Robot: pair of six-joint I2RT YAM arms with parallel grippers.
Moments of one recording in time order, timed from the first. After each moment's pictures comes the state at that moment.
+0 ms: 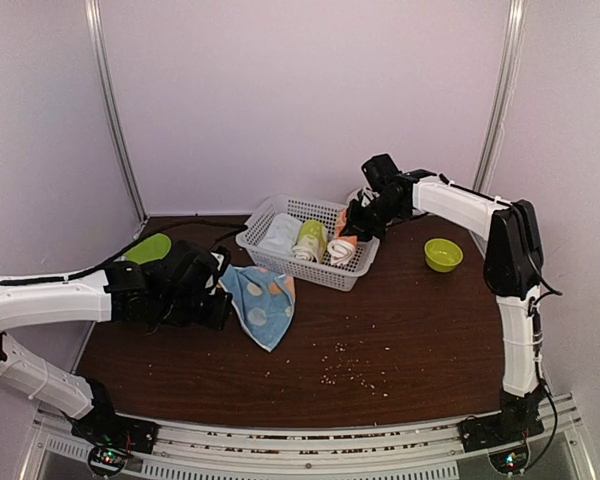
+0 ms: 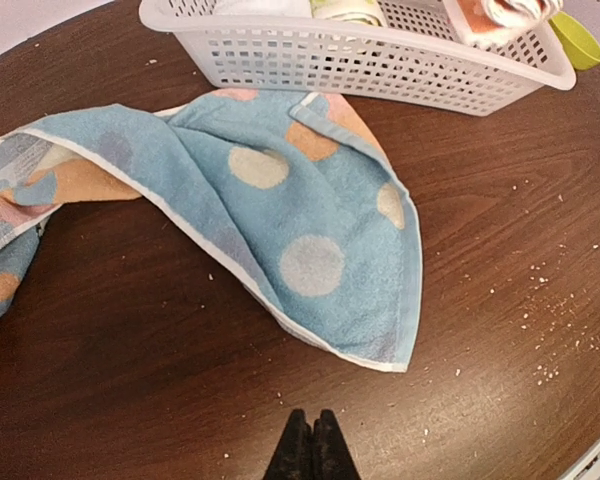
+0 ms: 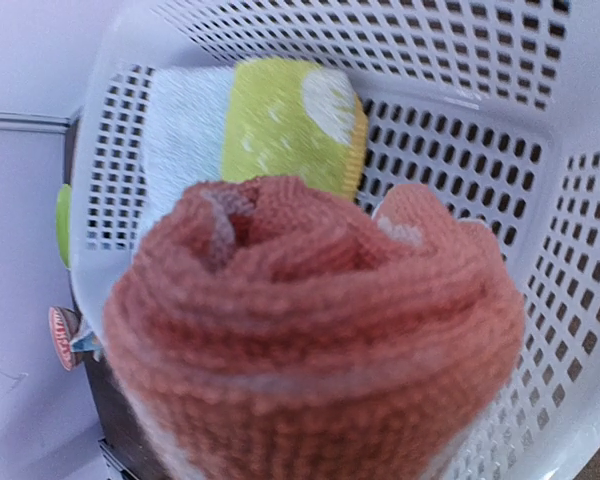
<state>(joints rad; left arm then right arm) -0.92 1.27 0.86 -0.45 -0.29 -0.48 0.47 2.17 1.96 -0.74 -0.28 0.72</state>
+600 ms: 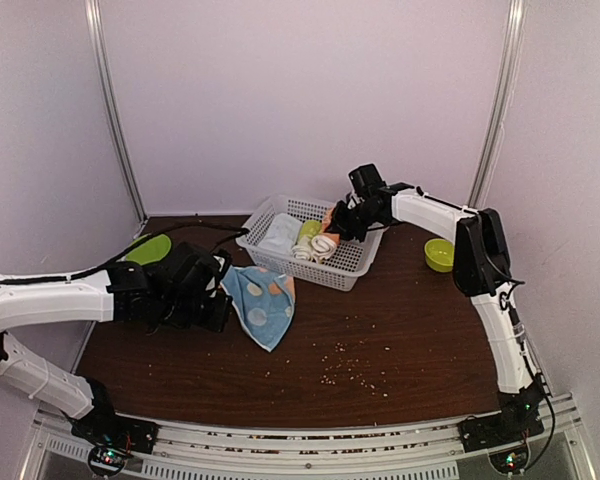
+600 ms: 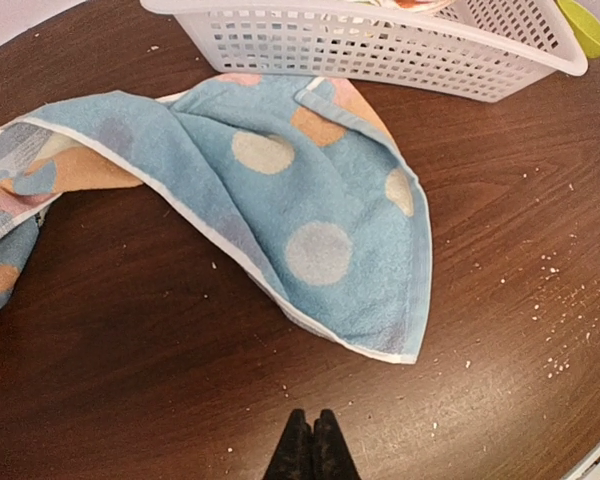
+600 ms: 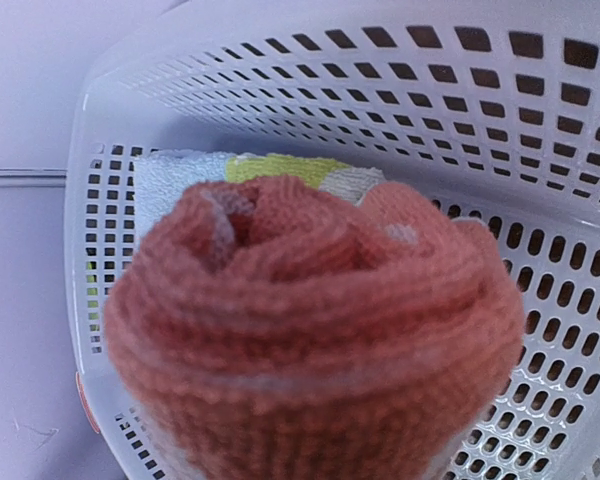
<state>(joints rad) -0.92 1.27 0.86 -0.47 -0.29 -0.49 0.46 2.43 2.20 -0.58 -0.31 0.84</state>
